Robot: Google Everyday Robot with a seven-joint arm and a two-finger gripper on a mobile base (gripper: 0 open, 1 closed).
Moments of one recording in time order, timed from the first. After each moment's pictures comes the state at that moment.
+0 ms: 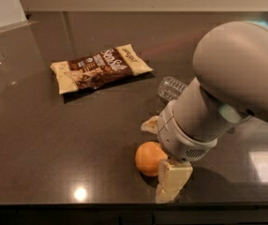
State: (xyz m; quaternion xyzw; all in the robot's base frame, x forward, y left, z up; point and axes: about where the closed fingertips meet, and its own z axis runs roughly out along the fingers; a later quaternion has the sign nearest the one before) arm 0.347 -0.046 0.844 -0.74 0.64 0.09 0.16
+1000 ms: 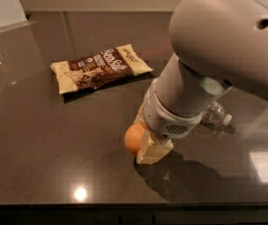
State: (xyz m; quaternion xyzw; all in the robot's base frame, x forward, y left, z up) arm 0.372 -0.026 0.871 -0.72 0.67 0.07 0.16
